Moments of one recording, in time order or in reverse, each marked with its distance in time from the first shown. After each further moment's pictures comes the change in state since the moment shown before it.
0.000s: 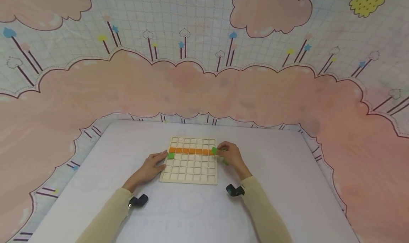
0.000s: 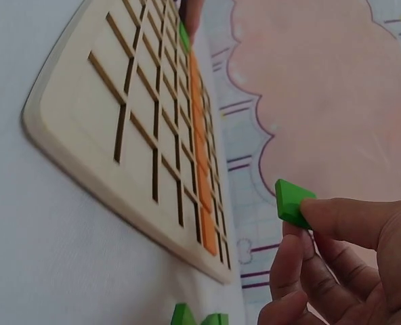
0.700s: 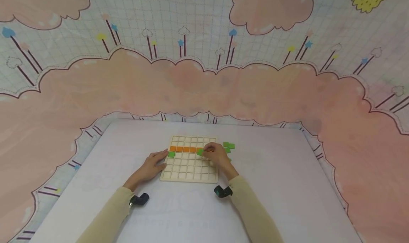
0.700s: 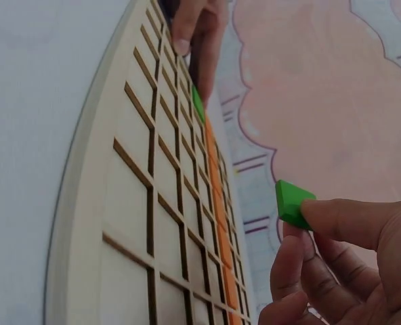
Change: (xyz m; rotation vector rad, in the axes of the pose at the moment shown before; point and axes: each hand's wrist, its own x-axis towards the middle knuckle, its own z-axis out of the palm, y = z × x) left_hand -0.001 0.002 0.001 -0.002 0.013 -0.001; right_hand -0.005 -0.019 0.043 0.045 -0.083 -0.058
